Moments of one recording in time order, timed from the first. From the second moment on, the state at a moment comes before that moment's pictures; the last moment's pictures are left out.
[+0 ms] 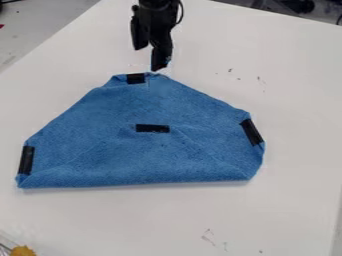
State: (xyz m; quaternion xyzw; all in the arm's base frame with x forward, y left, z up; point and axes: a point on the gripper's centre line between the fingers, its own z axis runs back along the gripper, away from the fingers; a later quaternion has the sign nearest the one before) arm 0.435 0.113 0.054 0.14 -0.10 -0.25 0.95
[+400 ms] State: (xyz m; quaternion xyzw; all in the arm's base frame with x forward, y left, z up) arm 0.420 0.128 0.029 0.11 -0.08 -0.21 0.97
